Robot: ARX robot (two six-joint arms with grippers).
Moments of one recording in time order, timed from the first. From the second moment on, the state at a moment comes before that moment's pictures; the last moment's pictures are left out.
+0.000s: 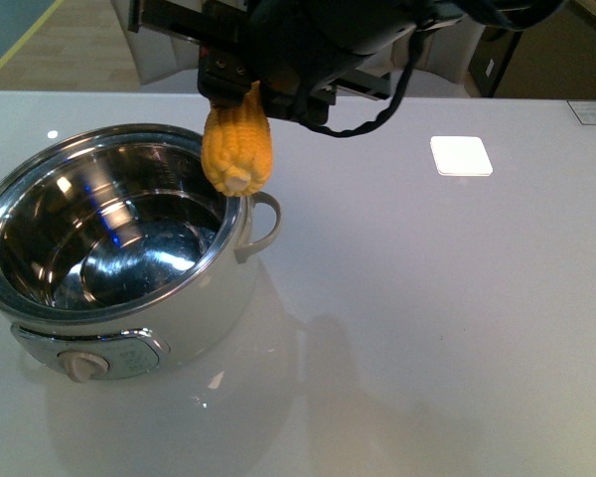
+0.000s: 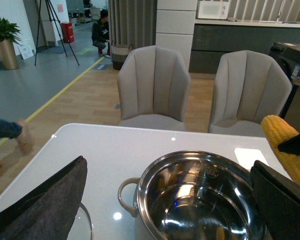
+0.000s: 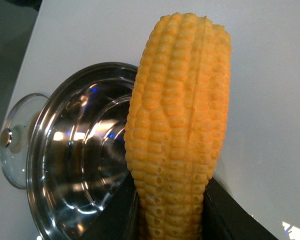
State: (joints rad) left arm 0.00 0.01 0.01 0.00 0.00 -0.01; right arm 0.62 2.04 1.33 0.03 -0.08 0.47
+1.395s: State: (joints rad) left arm 0.00 0.01 0.01 0.00 0.00 0.00; right arm 0.72 2.26 1.58 -0.07 -0.06 0.58
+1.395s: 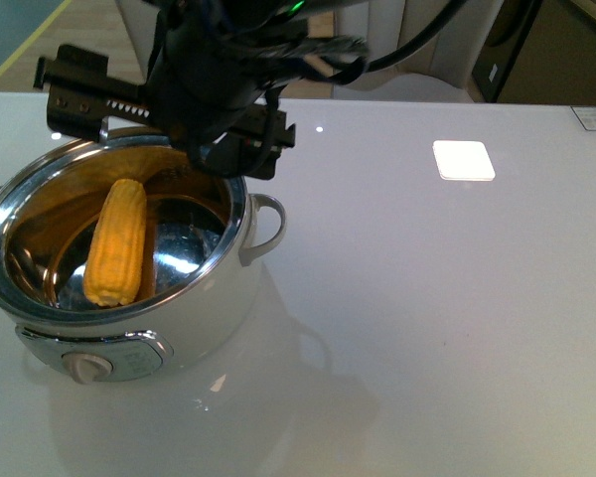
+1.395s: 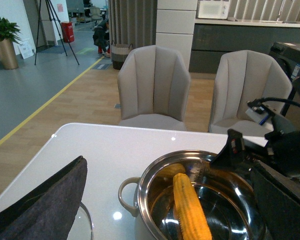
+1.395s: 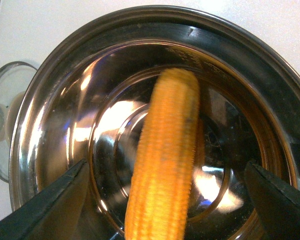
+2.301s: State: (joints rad) left arm 0.00 0.01 0.01 0.00 0.00 0.00; right arm 0.02 1.11 0.53 0.25 0.03 0.16
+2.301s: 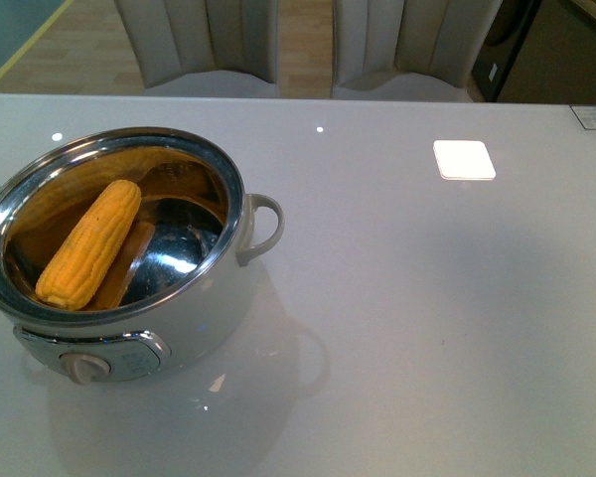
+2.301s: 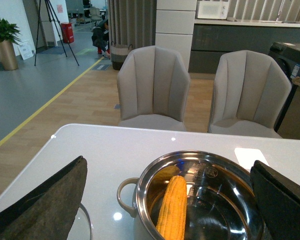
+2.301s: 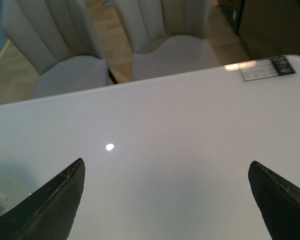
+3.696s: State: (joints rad) left arm 0.00 0.01 0.01 0.00 0.00 0.00; right arm 0.00 0.41 0.02 0.41 0.00 0.01
